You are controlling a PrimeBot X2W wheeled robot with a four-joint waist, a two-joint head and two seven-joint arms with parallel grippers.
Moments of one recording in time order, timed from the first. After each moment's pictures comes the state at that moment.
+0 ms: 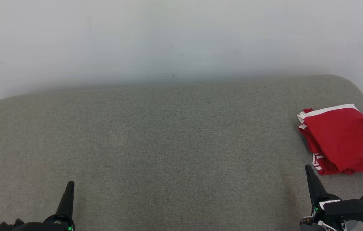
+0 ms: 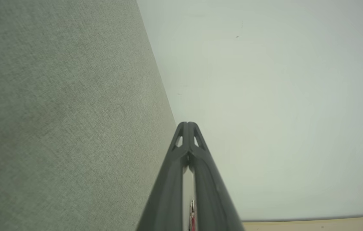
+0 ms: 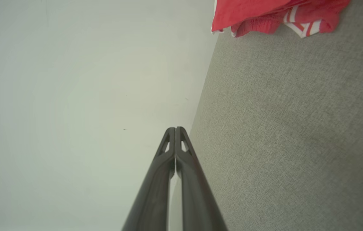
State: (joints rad) left arm -0.08 0.05 0.11 0.25 -1.39 -0.12 0.06; right arm -0.10 -0.06 -0.08 0.26 1.40 0.13 0.09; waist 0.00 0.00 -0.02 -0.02
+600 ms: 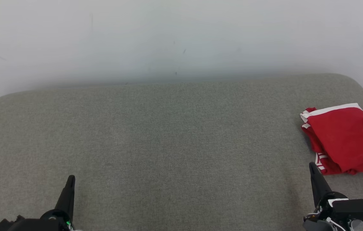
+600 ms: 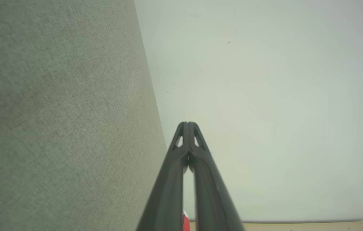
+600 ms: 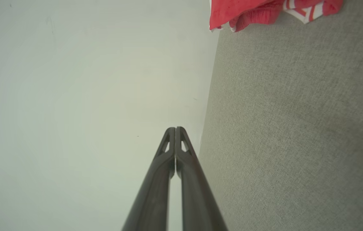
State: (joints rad) left arm -0.10 0.05 0.11 0.25 -1.53 -0.12 0.09; right arm -0.10 -0.05 -0.10 0.26 1.53 0.13 0.10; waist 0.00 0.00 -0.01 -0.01
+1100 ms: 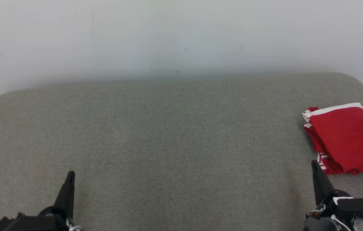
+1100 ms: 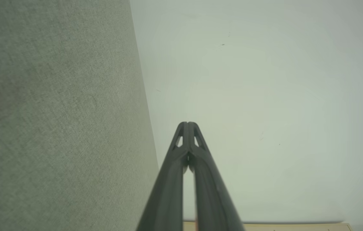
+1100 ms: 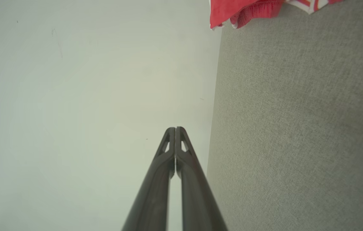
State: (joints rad) left arm -0.11 0.05 0.11 0.25 -1.61 -0.13 0.11; right arm -0.11 -0.05 -0.12 0.25 1.61 0.13 0.11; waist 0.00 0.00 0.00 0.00
